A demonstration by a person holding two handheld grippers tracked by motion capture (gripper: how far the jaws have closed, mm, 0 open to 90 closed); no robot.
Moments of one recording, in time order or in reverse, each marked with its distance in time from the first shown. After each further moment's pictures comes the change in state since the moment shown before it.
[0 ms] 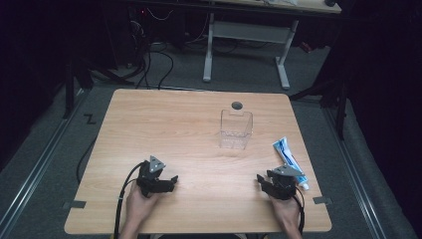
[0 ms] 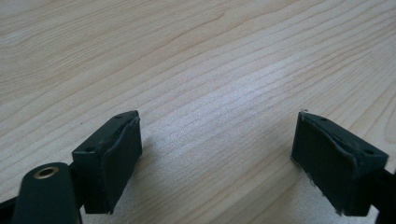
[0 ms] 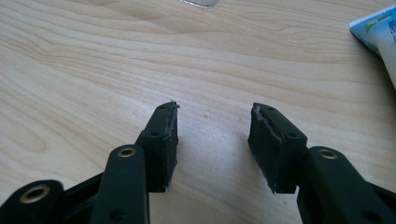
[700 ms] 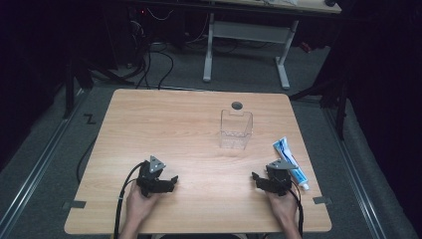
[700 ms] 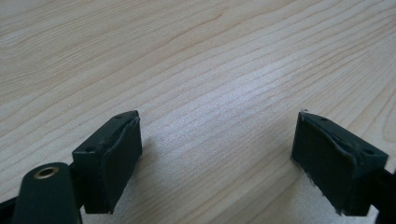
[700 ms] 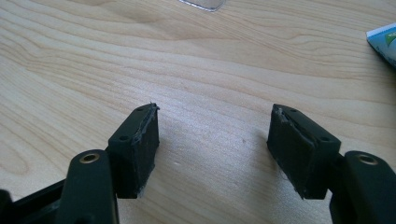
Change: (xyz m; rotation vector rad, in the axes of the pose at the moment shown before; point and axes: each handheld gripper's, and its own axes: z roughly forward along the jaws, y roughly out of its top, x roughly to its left) left arm 0.000 0.000 0.000 0.000 -0.005 0.005; right arm 0.000 0.013 0.018 0.036 0.004 -0.036
